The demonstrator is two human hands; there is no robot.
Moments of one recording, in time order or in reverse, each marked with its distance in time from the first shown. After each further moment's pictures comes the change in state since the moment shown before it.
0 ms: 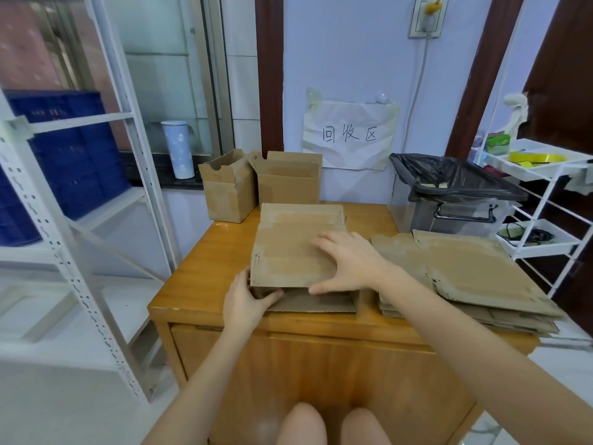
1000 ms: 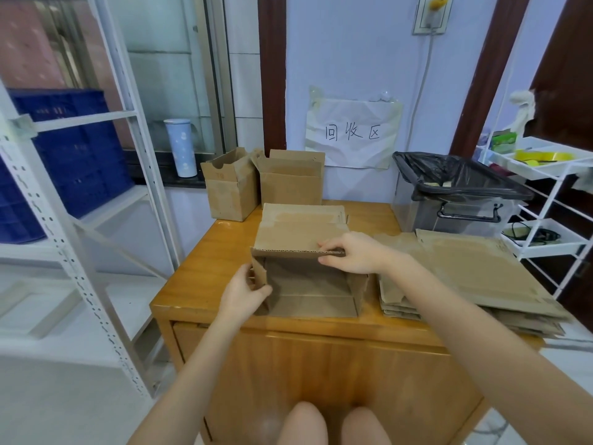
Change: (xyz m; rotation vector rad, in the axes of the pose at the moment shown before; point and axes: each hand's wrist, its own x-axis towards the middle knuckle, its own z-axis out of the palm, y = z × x) left_hand 0.010 0.012 -0.017 -0.022 -0.167 -0.091; right_hand 0.009 0.014 -0.011 0.358 -0.164 0.048
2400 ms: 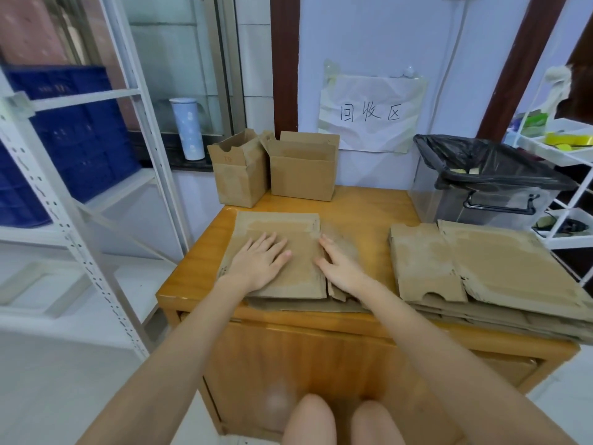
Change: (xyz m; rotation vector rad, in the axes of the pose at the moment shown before) left_hand 0.053 0.017 -0.008 0.817 -0.340 0.263; right_hand 0.044 -0.002 0.089 0.457 0.117 0.238
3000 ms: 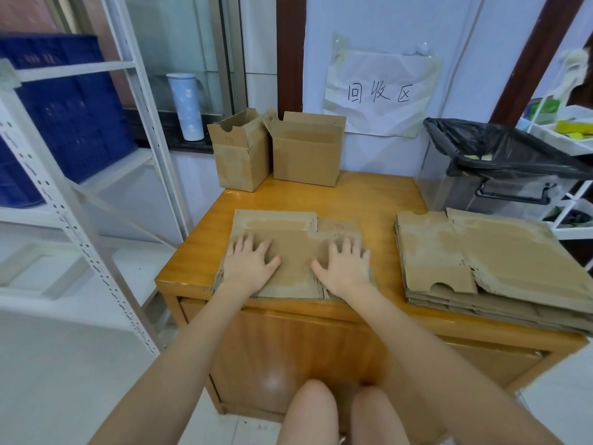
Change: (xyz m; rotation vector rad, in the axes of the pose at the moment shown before) left_hand -0.005 -0.020 0.041 0.081 0.081 -0.227; right_hand -0.004 0.004 0.031 -0.661 0.061 0.211
